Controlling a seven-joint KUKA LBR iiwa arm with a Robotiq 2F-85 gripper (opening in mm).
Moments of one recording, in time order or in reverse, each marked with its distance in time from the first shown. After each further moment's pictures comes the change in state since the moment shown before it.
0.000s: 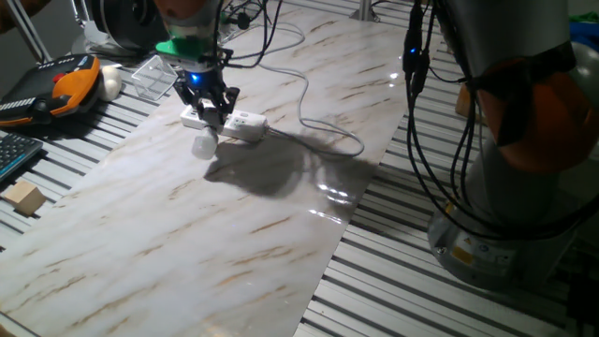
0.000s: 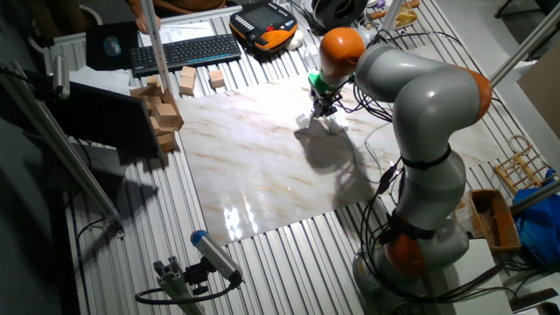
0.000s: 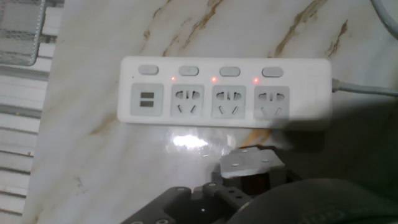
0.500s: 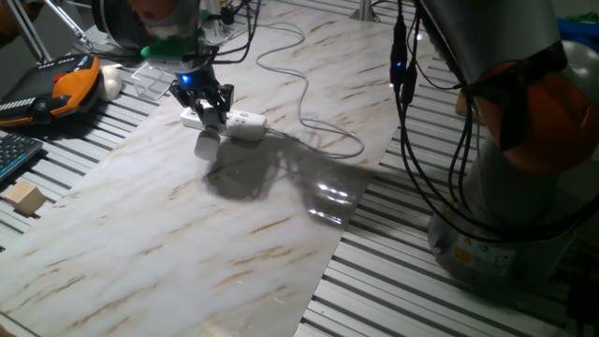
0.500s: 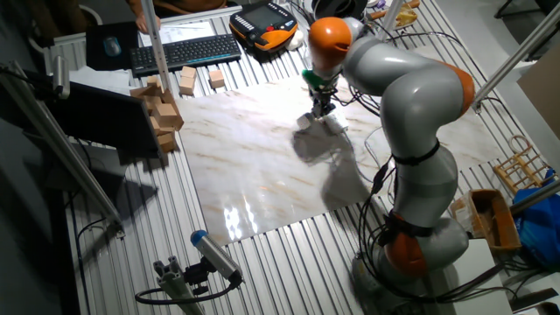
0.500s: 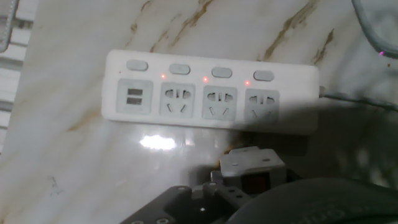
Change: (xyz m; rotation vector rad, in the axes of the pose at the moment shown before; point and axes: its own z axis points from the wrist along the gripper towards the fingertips) arm 0.000 0.000 0.000 0.104 -0.095 0.025
